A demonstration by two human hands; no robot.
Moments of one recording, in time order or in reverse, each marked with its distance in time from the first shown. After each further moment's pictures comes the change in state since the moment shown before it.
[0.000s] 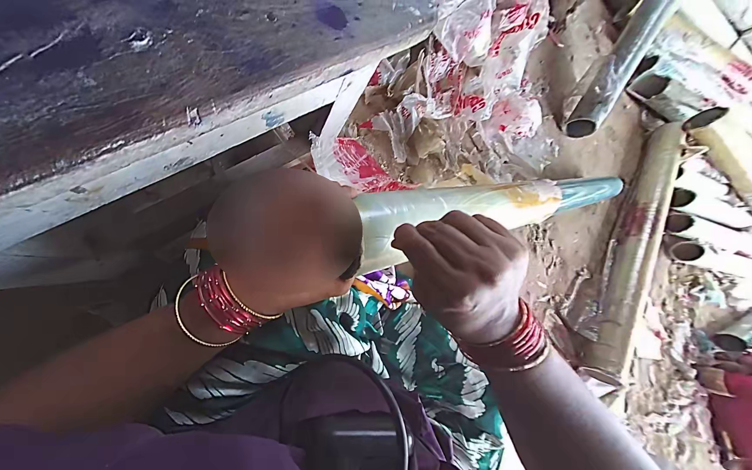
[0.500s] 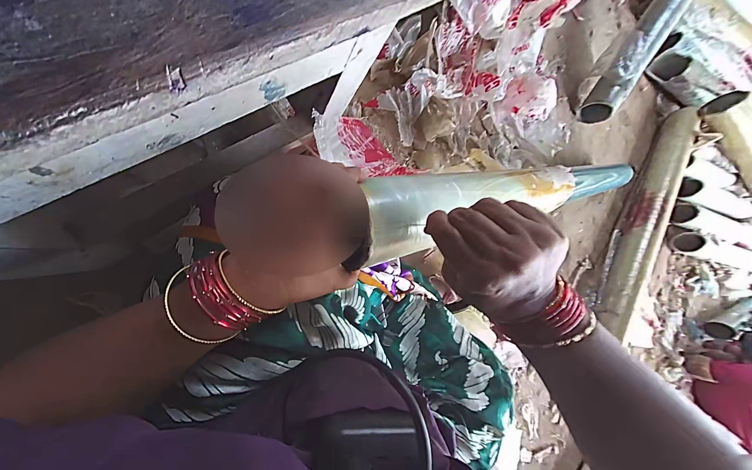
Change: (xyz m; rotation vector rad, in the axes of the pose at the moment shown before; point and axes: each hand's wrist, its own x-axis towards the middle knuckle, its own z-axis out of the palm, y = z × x) left_hand 0.003 0.001 -0.003 -0.029 -0.041 -0.049; right_hand -0.017 0.029 0.002 -0.117 -0.100 -0.114
